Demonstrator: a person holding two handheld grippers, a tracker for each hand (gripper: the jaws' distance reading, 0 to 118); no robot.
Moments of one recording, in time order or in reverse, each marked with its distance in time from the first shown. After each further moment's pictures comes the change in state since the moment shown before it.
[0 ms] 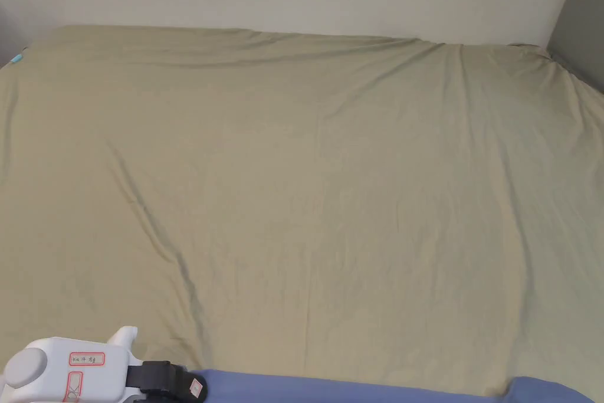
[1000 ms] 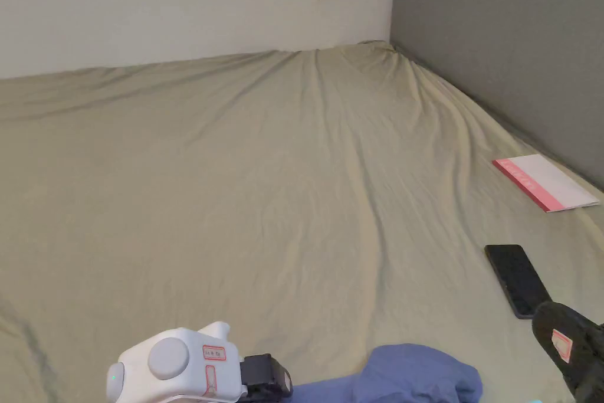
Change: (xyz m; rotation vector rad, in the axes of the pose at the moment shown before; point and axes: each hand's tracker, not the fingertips) left arm 0.260 -0.060 -0.218 -0.131 0.242 -0.246; right arm 0.076 -0.037 0.073 0.037 -0.143 -0.198
